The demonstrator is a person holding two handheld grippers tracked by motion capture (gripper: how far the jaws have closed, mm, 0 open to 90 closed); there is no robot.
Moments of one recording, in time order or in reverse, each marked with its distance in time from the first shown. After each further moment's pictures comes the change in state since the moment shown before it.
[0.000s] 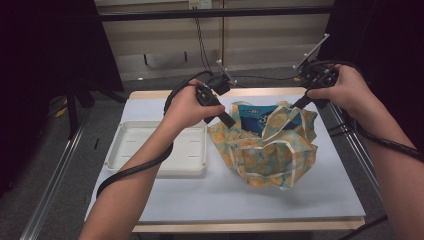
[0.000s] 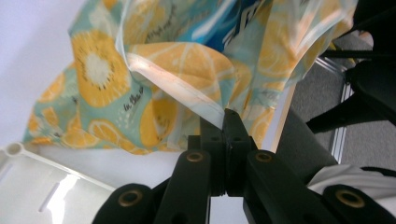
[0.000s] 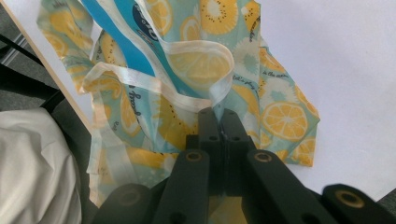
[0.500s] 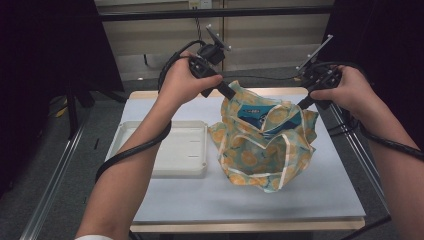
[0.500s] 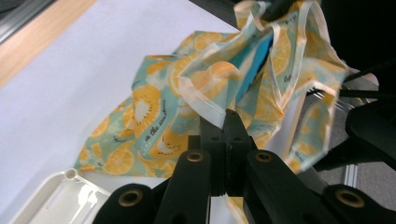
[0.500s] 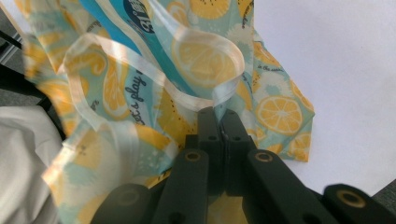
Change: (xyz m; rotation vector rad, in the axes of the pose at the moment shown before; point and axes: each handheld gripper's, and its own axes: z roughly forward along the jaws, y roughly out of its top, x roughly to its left) left arm 0.006 0.028 -0.049 -0.147 0.059 -0.022; right arm -0.005 -0.007 -0.001 0.004 -0.007 0.004
